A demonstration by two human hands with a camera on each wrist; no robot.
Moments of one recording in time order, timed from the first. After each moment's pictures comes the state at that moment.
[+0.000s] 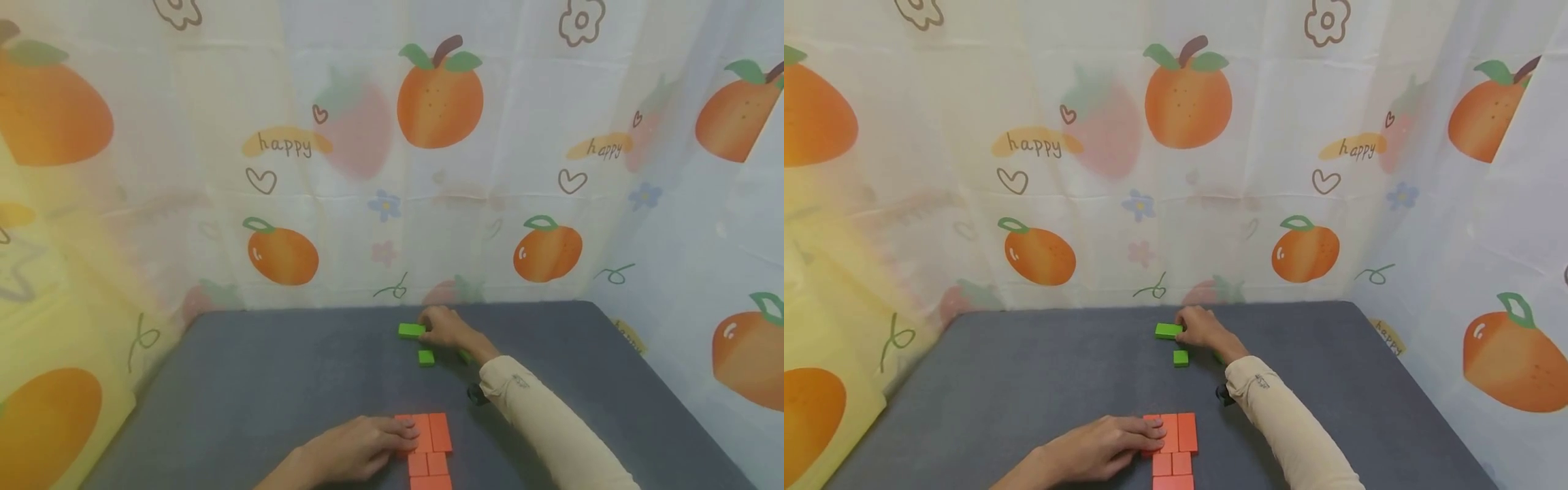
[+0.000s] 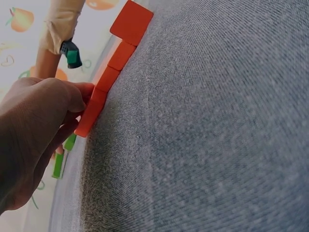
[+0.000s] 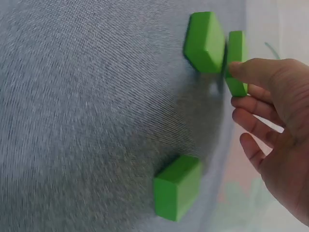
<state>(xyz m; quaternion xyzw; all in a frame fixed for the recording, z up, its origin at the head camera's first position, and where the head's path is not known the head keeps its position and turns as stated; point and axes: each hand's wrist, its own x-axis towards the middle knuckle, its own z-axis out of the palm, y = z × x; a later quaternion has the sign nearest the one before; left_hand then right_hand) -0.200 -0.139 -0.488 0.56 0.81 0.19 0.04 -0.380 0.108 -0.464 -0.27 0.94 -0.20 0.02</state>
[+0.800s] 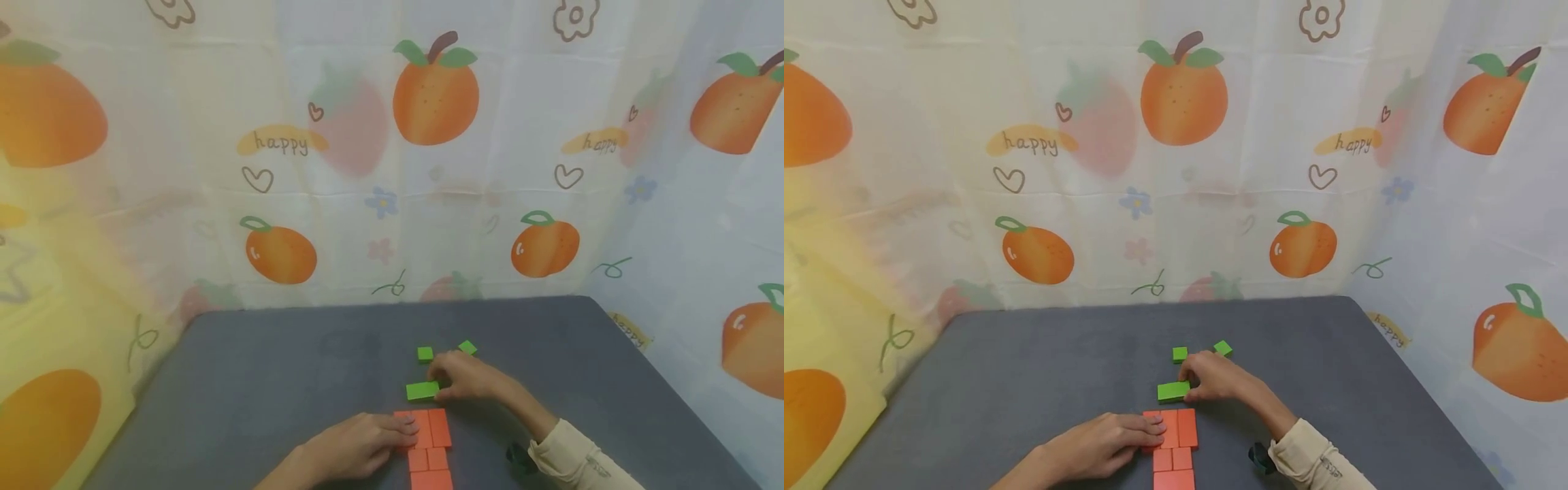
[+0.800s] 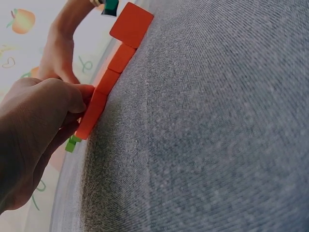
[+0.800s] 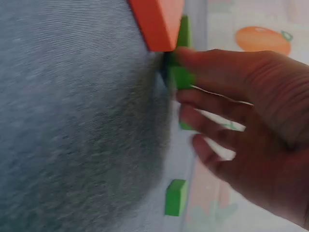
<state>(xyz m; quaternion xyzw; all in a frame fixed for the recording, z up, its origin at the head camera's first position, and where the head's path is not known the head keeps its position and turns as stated) -0.199 -0.135 -0.488 0.56 0.81 0.17 0.01 -0.279 0.141 -0.452 -0.42 0.89 -0.17 0.07</state>
